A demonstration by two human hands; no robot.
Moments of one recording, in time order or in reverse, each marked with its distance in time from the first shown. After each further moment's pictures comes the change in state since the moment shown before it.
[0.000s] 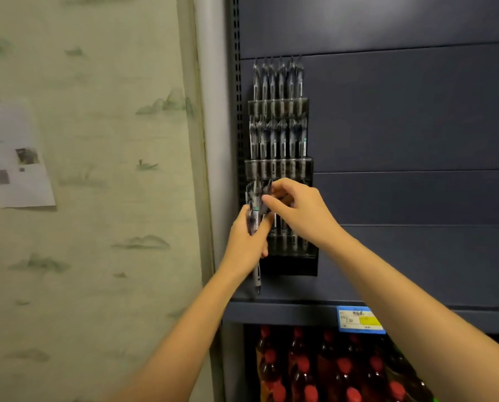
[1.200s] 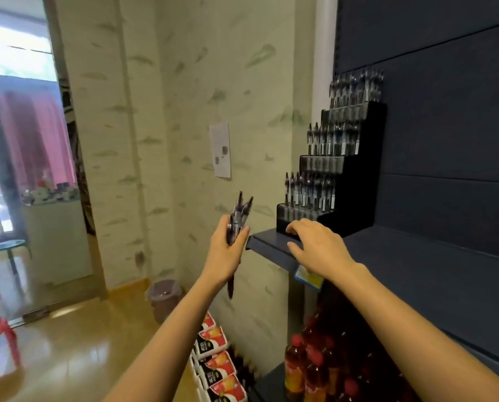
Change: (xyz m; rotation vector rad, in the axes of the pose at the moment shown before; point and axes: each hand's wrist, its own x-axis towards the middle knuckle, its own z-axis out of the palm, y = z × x) left_hand -0.172 0.088 0.134 0.677 0.767 -0.042; right_hand -0.101 0.086 -0.098 -0.122 -0.457 -0.584
